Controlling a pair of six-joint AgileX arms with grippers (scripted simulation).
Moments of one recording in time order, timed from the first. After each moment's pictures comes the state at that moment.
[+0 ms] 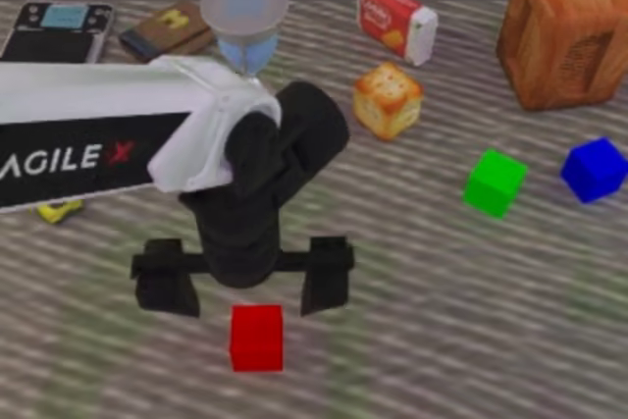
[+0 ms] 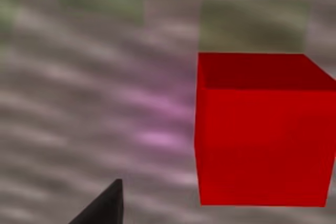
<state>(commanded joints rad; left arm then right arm) -0.73 1.82 1.19 -0.93 -0.02 -0.73 0.00 0.00 0.00 0.00 0.00 0.00</state>
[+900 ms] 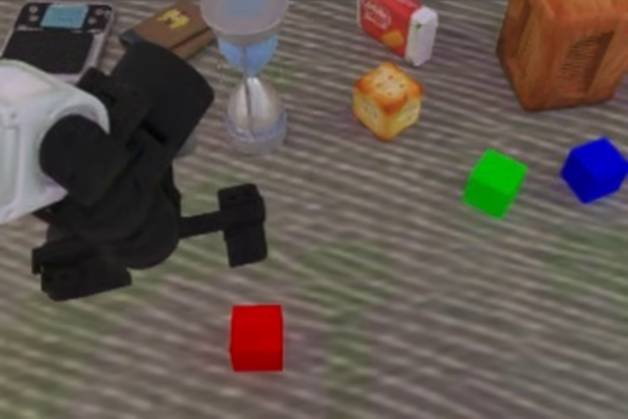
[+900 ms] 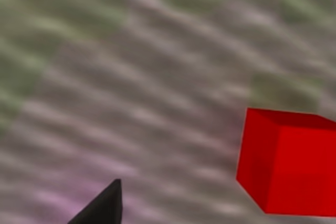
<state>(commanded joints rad) -0.57 1.47 0.97 -0.80 -0.03 -0.70 0.07 0.38 0.36 -0.23 -0.01 -0.13</state>
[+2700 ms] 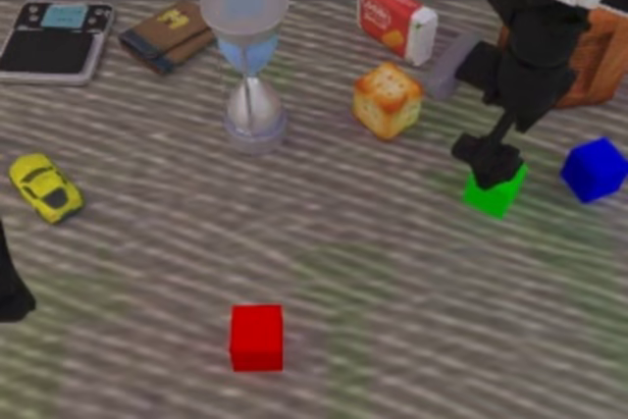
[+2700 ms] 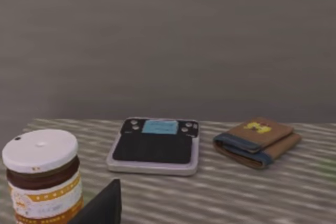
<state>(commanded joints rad) 0.02 0.00 0.00 0.00 0.00 0.00 0.31 2.31 1.89 -1.15 0.00 -0.65</state>
